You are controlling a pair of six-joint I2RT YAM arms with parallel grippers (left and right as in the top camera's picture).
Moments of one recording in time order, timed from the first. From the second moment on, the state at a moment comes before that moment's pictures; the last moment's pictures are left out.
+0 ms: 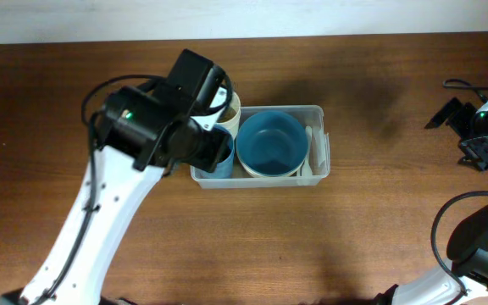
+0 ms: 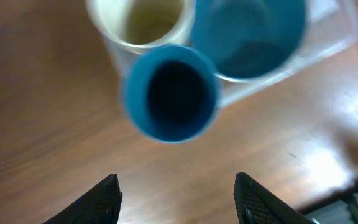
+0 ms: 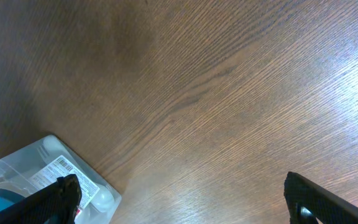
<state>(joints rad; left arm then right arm) -0.53 1.62 1.99 -1.55 -0.09 -0.05 -0.52 1.87 1.75 -1.32 -0.24 0.32</state>
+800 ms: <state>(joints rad) -0.40 1.43 2.00 -1.58 -0.20 0.06 -0.52 1.87 1.75 -1.32 -0.24 0.32</state>
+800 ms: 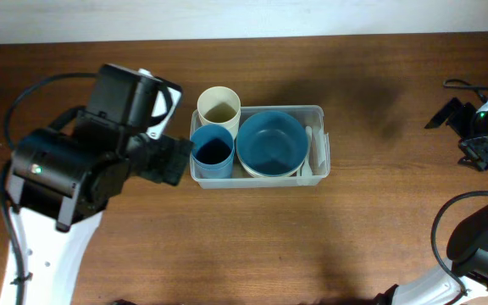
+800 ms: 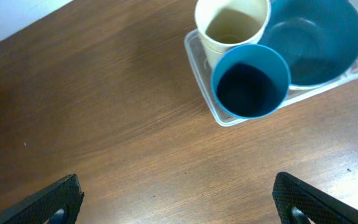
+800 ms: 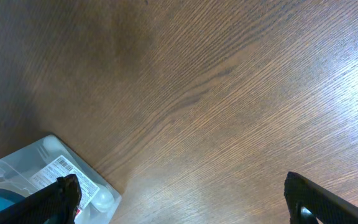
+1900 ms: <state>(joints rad) -0.26 0.98 0.81 -0.49 0.02 0.02 -0.52 1.87 1.75 -1.32 -0.24 0.32</state>
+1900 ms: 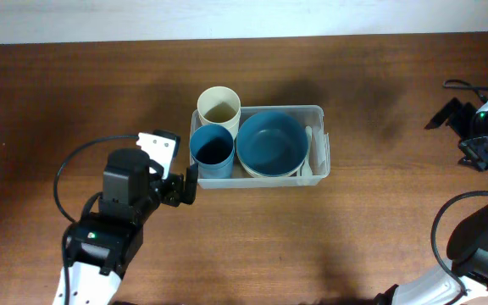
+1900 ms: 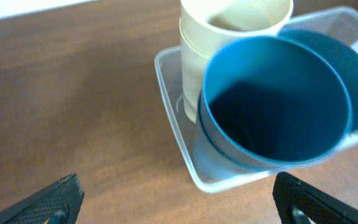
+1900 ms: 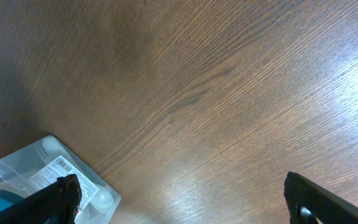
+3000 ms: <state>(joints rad) -0.15 0.20 0.02 0.24 -0.08 0.03 -0.52 1.87 1.75 -1.32 -0.24 0.31</state>
